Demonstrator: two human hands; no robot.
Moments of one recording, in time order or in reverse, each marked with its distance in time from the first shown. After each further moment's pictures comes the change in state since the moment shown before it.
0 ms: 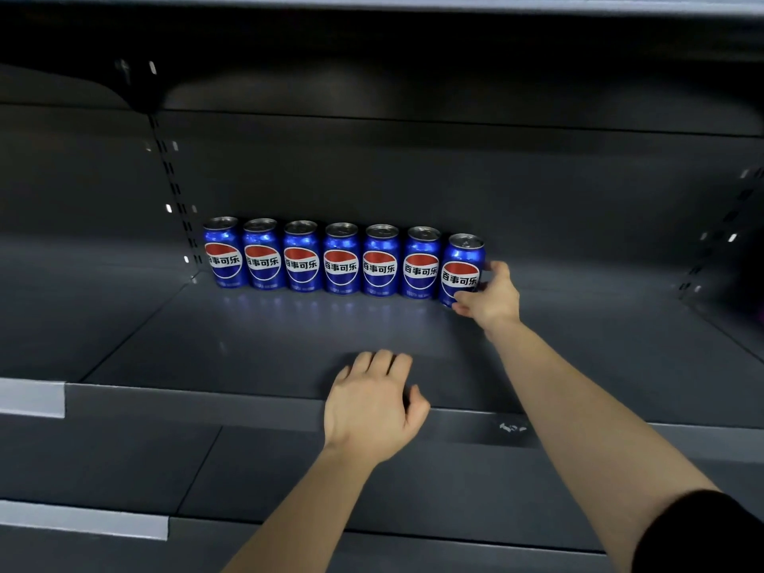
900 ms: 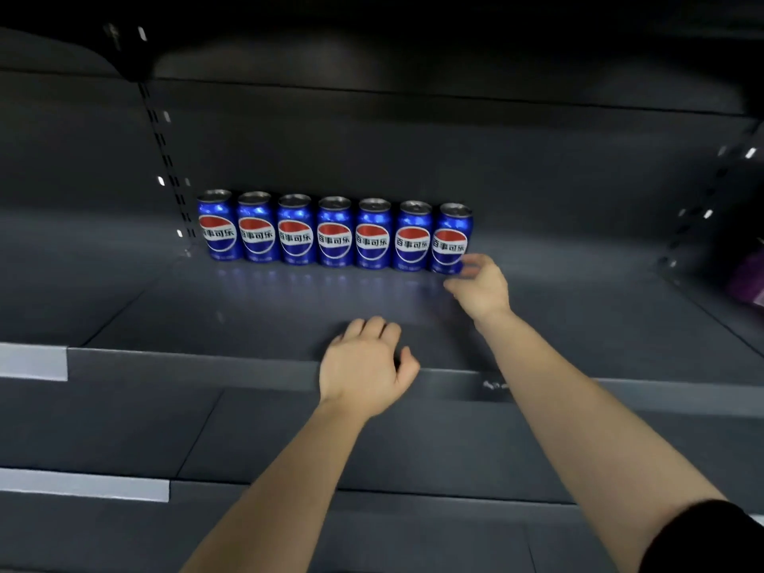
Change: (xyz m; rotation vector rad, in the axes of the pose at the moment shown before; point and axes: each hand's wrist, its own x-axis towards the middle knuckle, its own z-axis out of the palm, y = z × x) left_hand -0.002 0.000 -0.001 0.044 -0.010 0.000; right_hand -0.040 0.006 -0.007 -0.117 0.002 -0.050
